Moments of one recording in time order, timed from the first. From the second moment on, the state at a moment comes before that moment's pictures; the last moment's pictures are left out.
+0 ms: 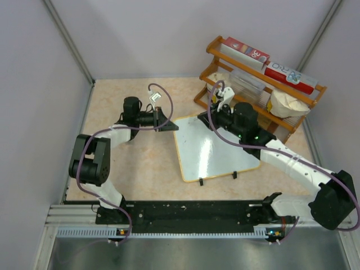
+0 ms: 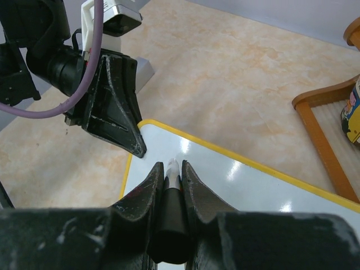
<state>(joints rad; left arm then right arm) -0.19 1.70 0.93 0.40 1.21 -0.49 0.64 1.22 0.93 0.12 -0.16 0.21</state>
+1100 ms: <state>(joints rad) -0.21 1.65 0.94 0.26 1.16 -0.44 0.78 1.16 0.83 0.22 0.18 0.09</state>
